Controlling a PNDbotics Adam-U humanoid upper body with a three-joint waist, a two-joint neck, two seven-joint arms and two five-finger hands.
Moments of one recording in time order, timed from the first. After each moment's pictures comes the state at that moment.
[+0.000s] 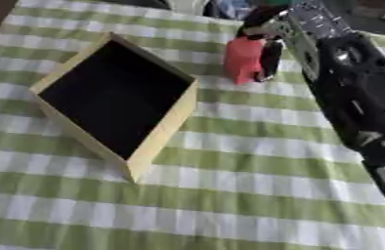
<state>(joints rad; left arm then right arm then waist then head) -0.25 0.33 0.11 -1.98 -0.07 -0.21 0.41 -1.29 -0.51 0.26 -0.91 1.17 -0.15 0.78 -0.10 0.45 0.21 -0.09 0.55</state>
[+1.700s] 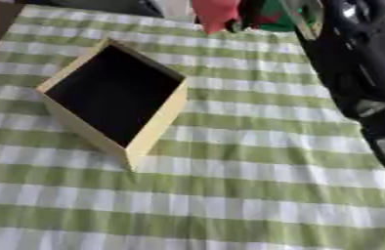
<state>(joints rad) -0.23 0.33 0.12 -1.98 -0.06 -0.20 0.42 -1.32 -0.51 0.33 -1.16 1.01 -0.12 0.69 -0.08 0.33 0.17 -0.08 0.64</state>
